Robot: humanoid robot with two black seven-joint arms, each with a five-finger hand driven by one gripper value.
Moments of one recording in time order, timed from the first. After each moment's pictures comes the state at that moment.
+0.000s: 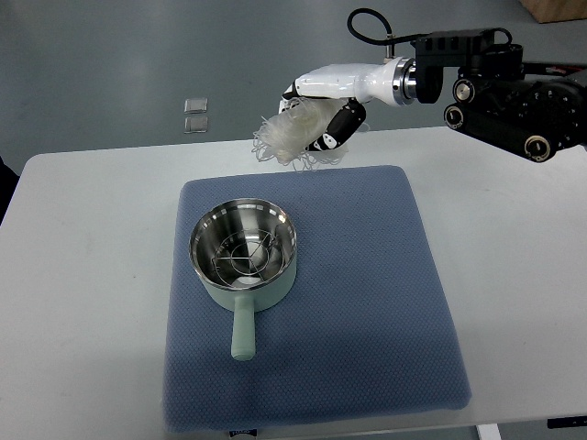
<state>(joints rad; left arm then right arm) -0.06 0.00 -0.06 -0.16 0.01 0.03 0.06 1.47 -0.34 -0.04 0.95 -1.21 0.18 0.36</state>
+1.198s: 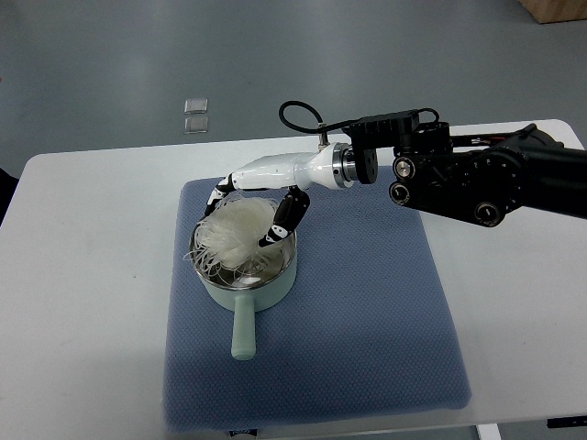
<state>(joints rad) -0.07 0.00 -0.06 -0.16 0.01 0.03 0.06 1.32 -0.22 -0.04 1.04 -1.21 0.18 0.38</state>
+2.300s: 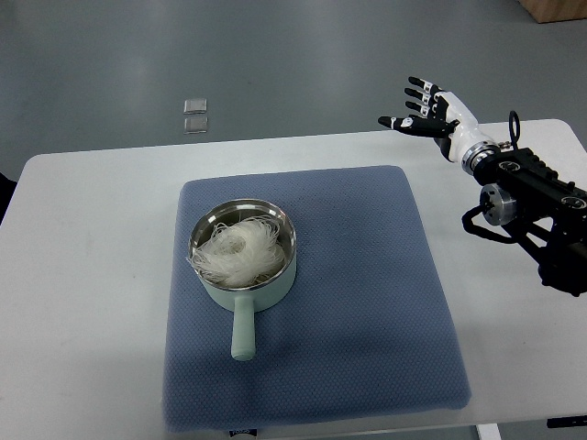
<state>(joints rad) -0.07 0.00 -0.06 -0.16 0.01 0.03 0.06 0.78 -0.28 0.63 0.82 -0.34 -0.20 0.17</state>
